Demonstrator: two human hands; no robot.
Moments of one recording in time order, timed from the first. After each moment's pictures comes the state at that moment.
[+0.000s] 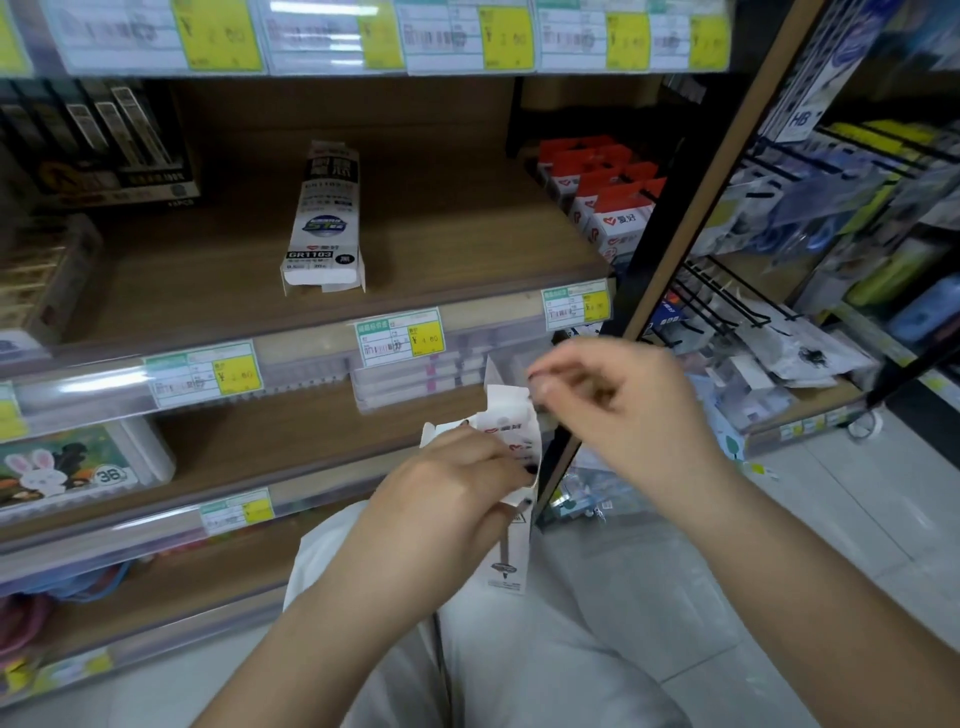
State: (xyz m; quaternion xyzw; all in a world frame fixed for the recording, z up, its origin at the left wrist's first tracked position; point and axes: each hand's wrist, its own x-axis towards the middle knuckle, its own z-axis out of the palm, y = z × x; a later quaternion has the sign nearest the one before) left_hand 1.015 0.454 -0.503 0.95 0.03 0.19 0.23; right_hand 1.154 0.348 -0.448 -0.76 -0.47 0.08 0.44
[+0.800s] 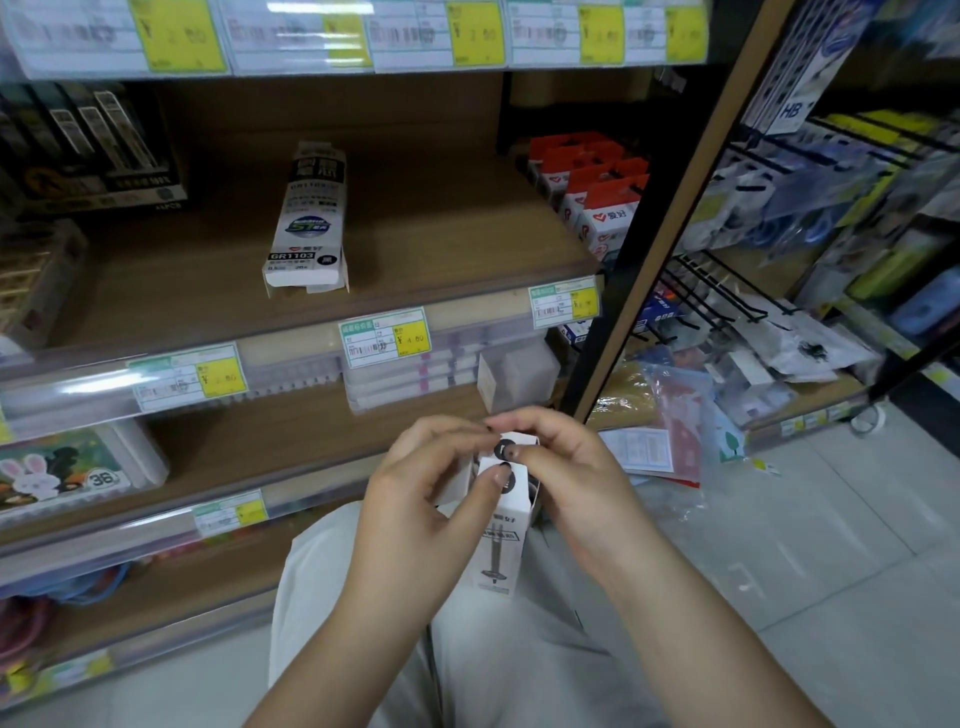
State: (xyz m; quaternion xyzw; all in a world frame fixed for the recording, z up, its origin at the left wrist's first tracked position) left_hand 1.022 0.432 -0.515 0.78 0.18 0.36 0.49; right_hand 1.127 0.348 -0.509 -0.61 -0.21 0.36 0.67
